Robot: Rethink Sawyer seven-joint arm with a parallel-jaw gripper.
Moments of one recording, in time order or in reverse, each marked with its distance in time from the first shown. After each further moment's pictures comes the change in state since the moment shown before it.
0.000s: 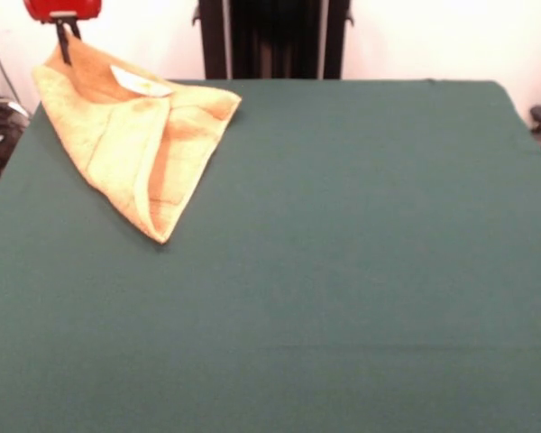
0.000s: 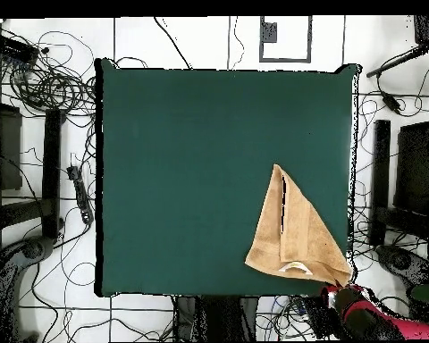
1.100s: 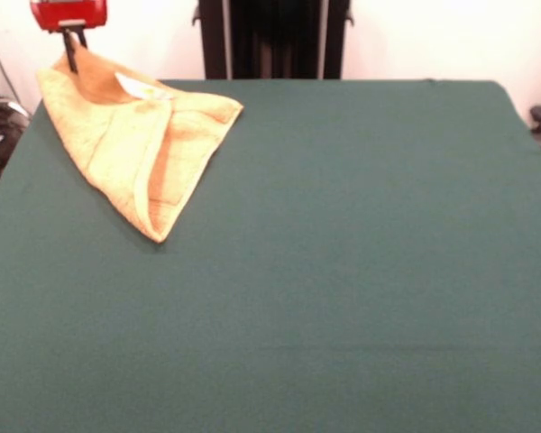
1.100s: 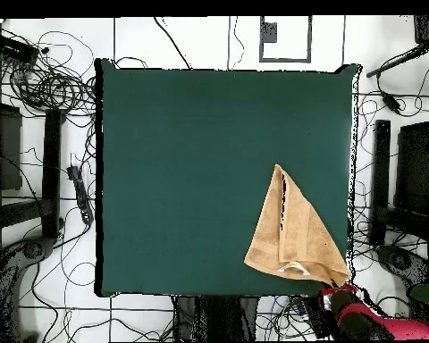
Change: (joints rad) arm -0.027 0.046 0.044 0.006 -0.141 -0.006 0.000
